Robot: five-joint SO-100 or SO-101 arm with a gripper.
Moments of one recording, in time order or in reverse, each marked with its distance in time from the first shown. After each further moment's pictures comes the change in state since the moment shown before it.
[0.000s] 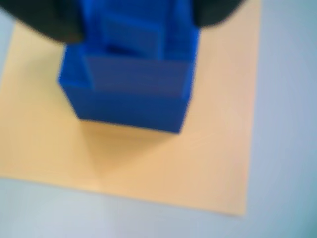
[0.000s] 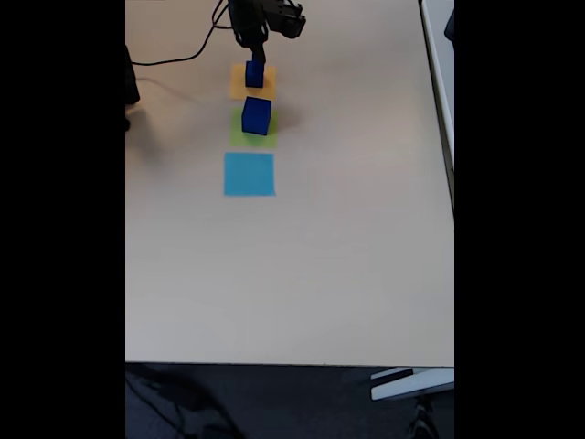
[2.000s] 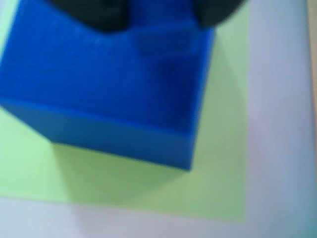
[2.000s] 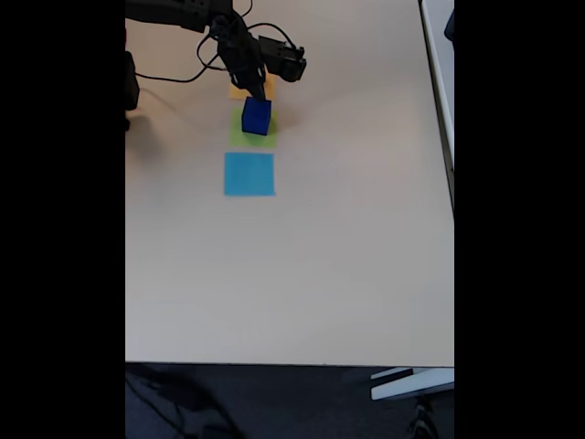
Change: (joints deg) arm 19.9 6.8 11.9 -5.4 -15.9
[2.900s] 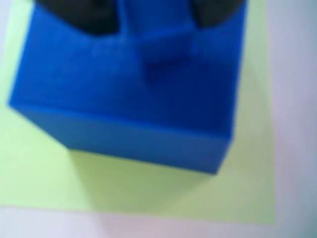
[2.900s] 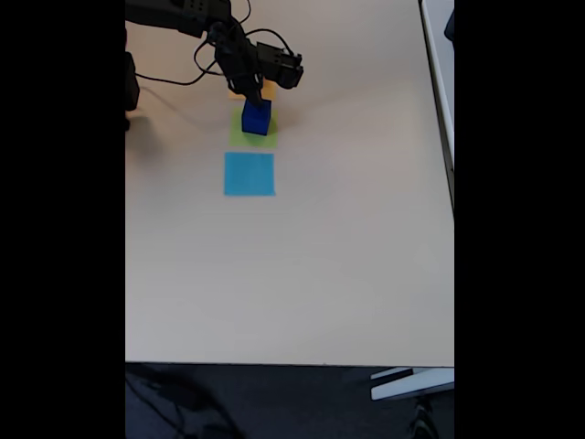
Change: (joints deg) arm 1.1 0.1 1.0 -0.9 0.4
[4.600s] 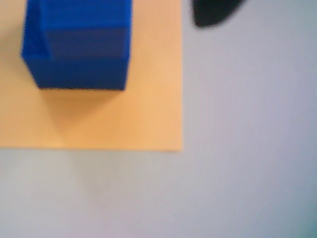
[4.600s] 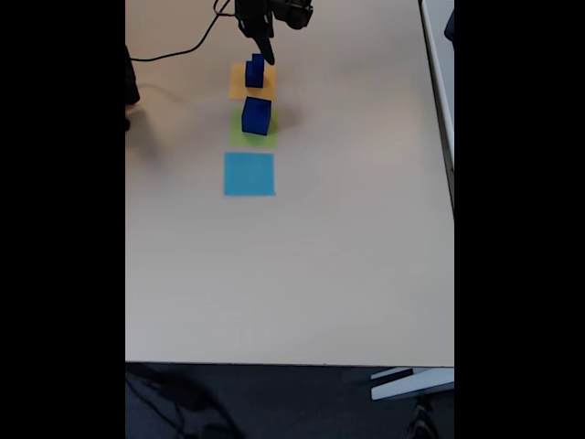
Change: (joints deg) arm -22.5 -7.4 -18.5 6.7 25.6
